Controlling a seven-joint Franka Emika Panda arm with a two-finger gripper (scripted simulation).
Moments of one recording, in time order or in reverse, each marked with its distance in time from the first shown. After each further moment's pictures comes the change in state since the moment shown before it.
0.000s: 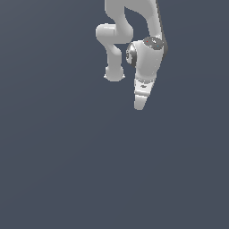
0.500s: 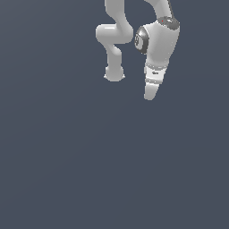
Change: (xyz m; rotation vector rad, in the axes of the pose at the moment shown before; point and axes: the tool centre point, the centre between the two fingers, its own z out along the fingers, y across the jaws) arm 0.032 -0.020 -0.052 0.000 0.003 0.001
